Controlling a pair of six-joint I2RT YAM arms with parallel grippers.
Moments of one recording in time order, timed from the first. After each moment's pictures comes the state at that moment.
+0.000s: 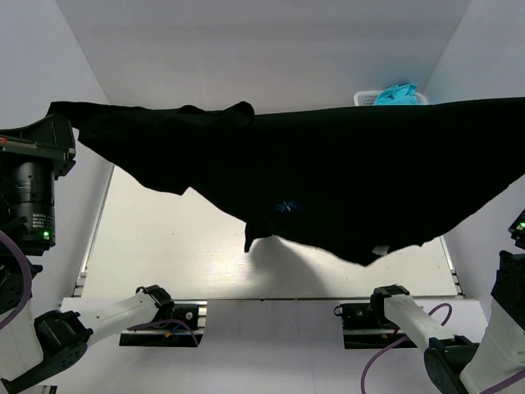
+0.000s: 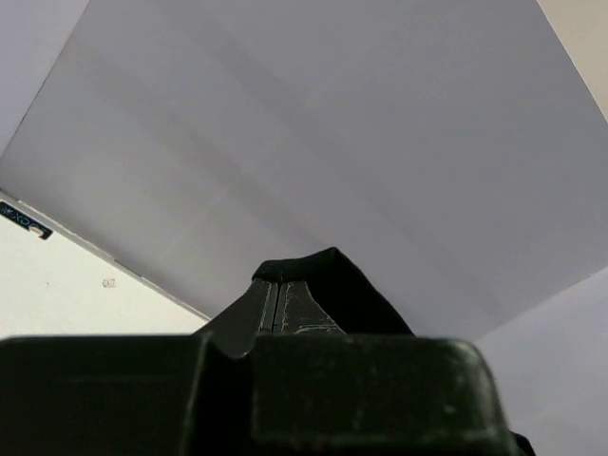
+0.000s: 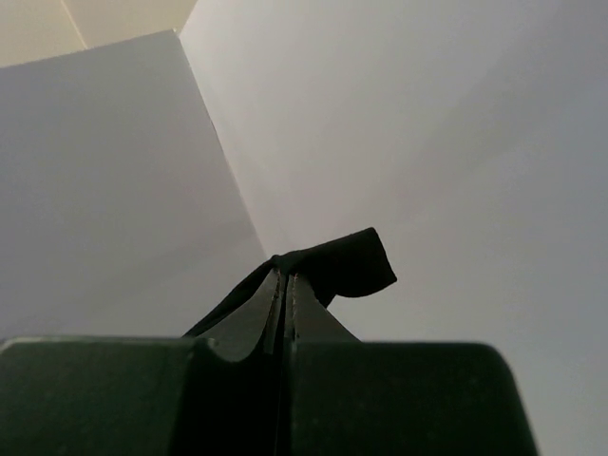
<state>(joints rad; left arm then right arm) -0.74 0.94 2.03 -0.70 -0.92 -0.49 0.15 0.91 1.99 -0.35 0.69 -0.11</state>
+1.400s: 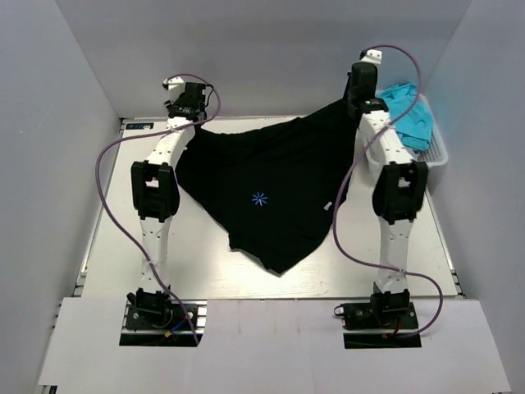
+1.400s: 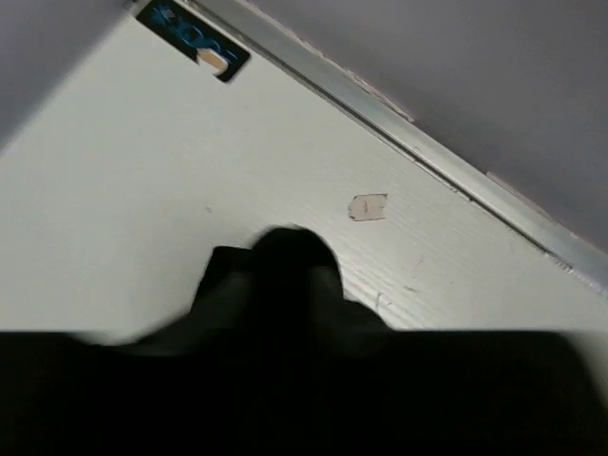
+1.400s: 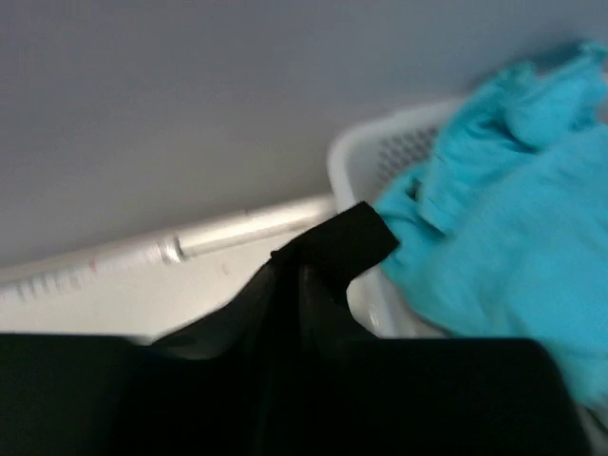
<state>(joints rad) -0.19 2.31 2.16 -0.52 -0.77 -0.48 0.16 2.15 2.05 -0.28 0.32 0.17</state>
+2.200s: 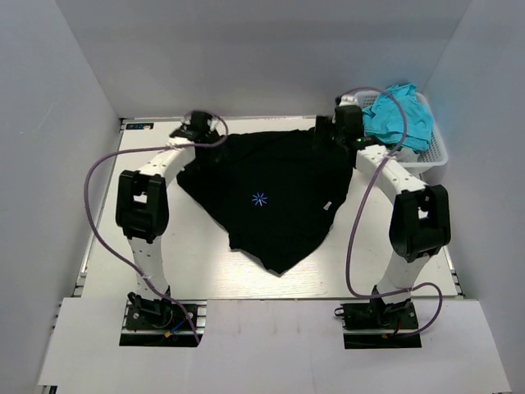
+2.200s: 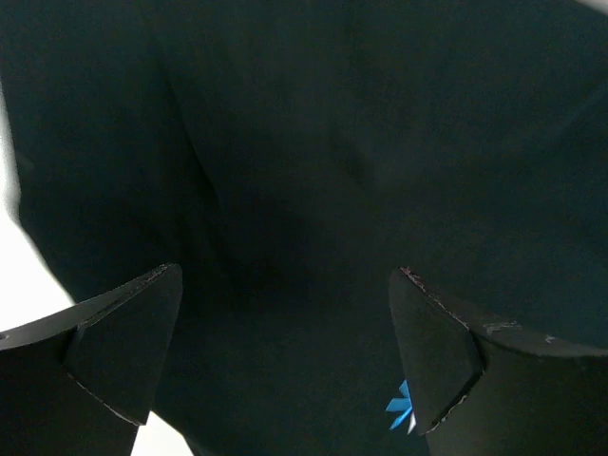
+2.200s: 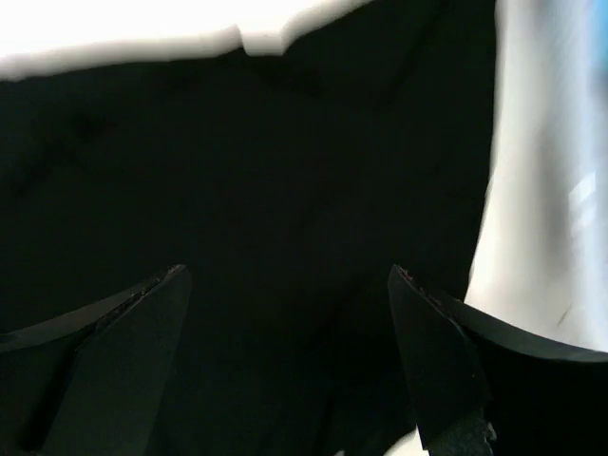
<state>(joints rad) -0.23 2.01 1.67 -0.61 -0.17 -0.60 0.30 1.78 1.47 -0.25 0.14 0.22</state>
